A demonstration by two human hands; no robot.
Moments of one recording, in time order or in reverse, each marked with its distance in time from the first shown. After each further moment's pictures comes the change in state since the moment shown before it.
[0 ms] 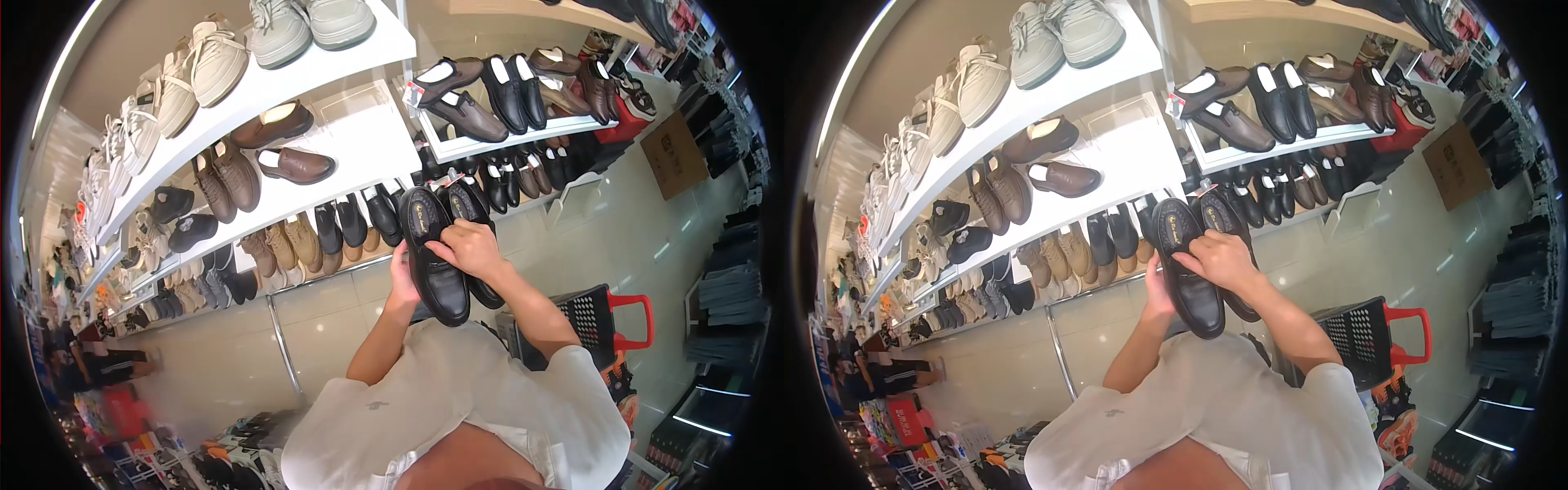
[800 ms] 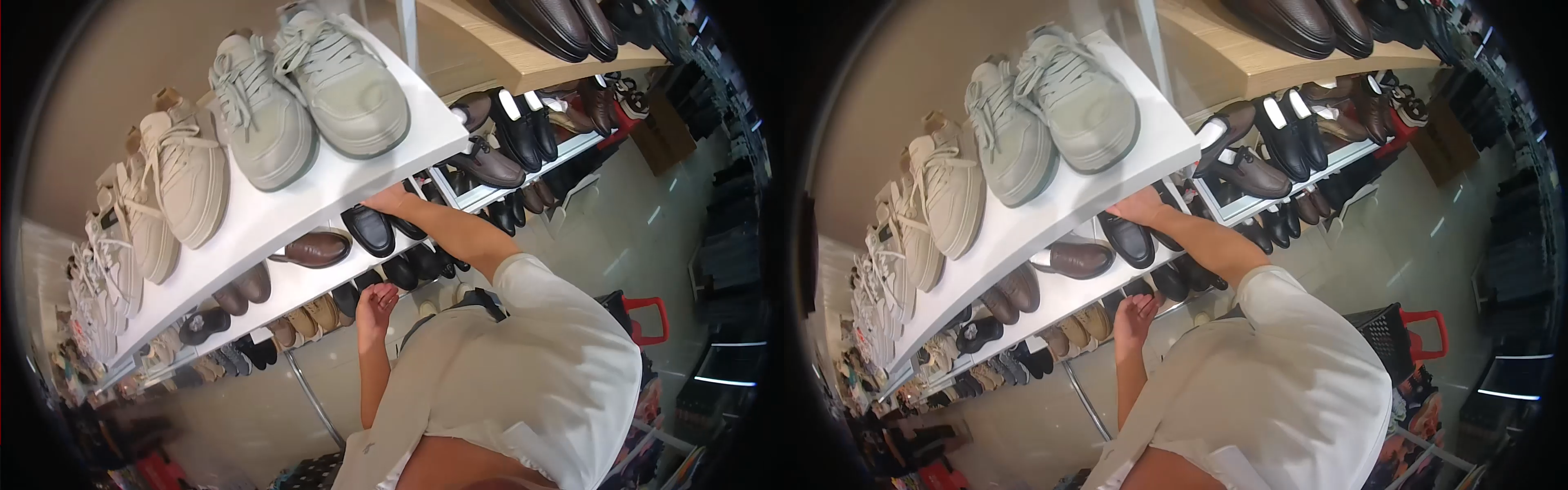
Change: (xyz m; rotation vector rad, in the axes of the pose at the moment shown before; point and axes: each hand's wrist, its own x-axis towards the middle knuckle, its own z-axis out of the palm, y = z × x) left_hand 0.073 0.194 -0.079 0.331 0.428 0.132; right_hand 0.259 0.148 0.264 -0.074 -0.006 0.019
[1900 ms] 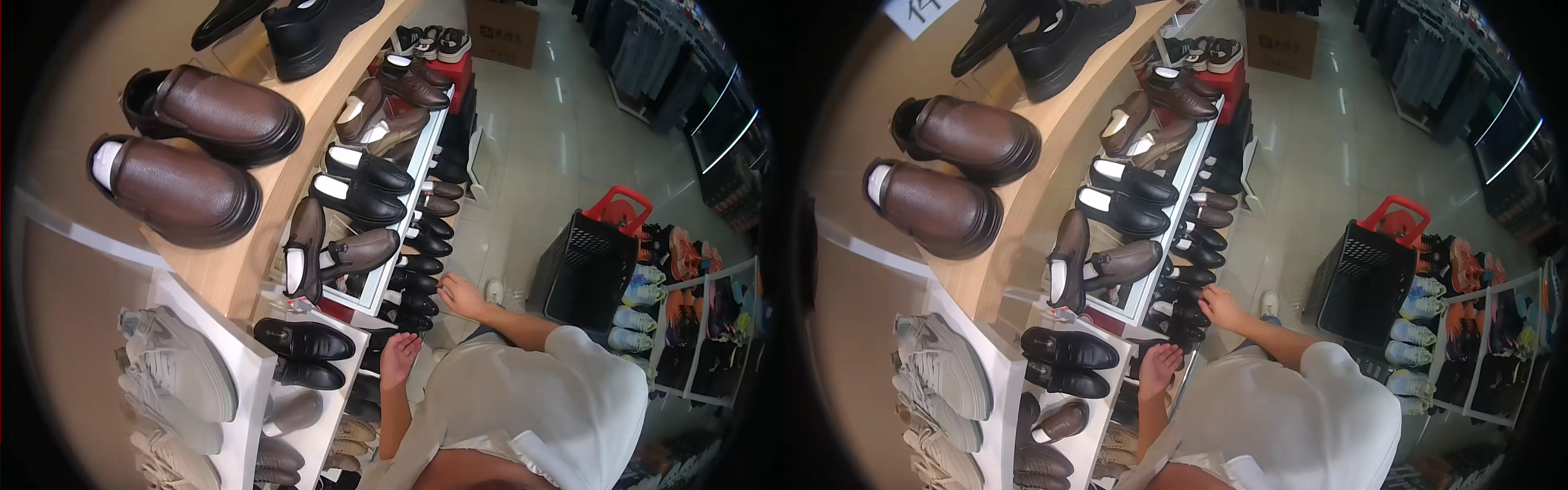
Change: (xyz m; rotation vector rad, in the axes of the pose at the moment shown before) left_hand 0.093 -0.098 0.150 0.556 -0.288 -0.534; right_hand -0.352 0.061 -0.160 0.051 0.220 0.978
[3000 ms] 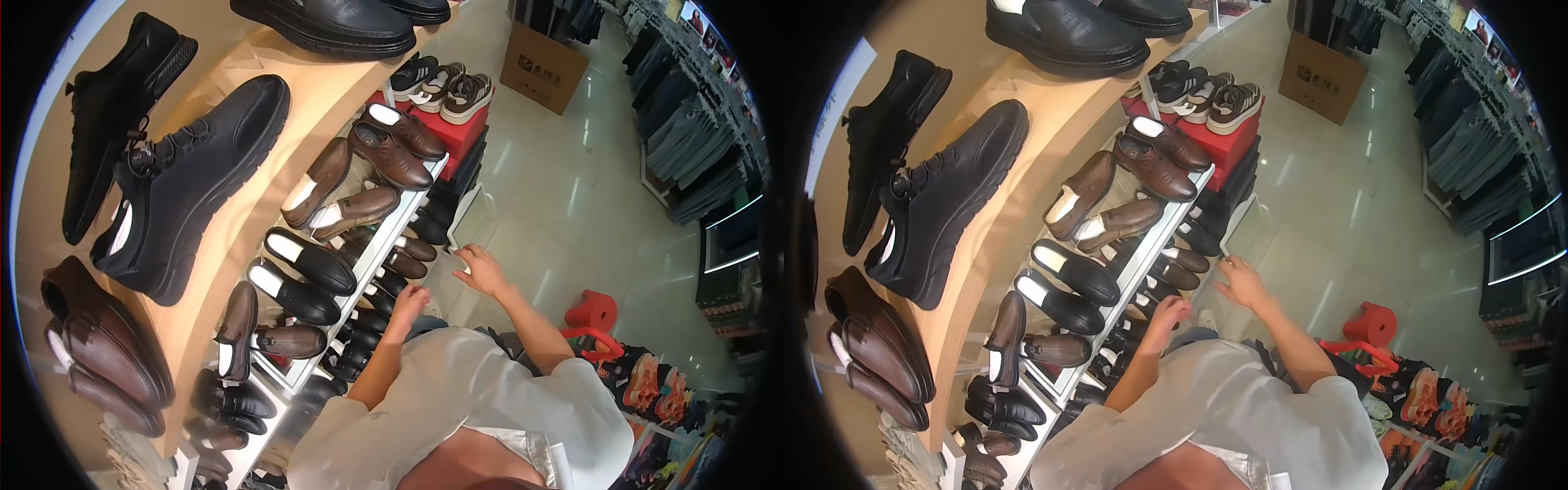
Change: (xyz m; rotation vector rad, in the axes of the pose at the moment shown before) left_hand 0.288 0.040 0.387 0.513 -0.094 0.139; right_hand 0.277 0.242 -0.271 -0.215 -0.260 0.095
